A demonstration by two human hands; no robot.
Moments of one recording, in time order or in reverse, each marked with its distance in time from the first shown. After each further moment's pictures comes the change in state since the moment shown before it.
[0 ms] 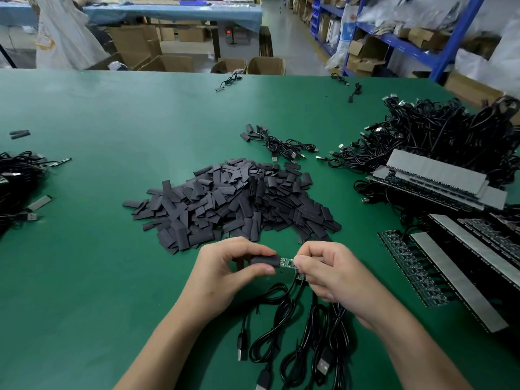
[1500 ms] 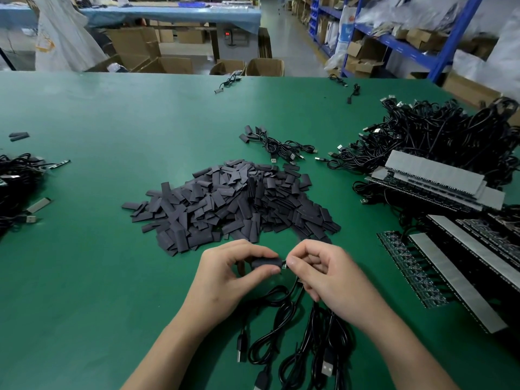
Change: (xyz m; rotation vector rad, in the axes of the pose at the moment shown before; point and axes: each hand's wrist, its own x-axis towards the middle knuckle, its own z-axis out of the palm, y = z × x) left_hand -0.002 0.004 0.006 0.068 0.039 0.061; right_hand 0.000 0.007 0.007 -0.277 0.136 -0.134
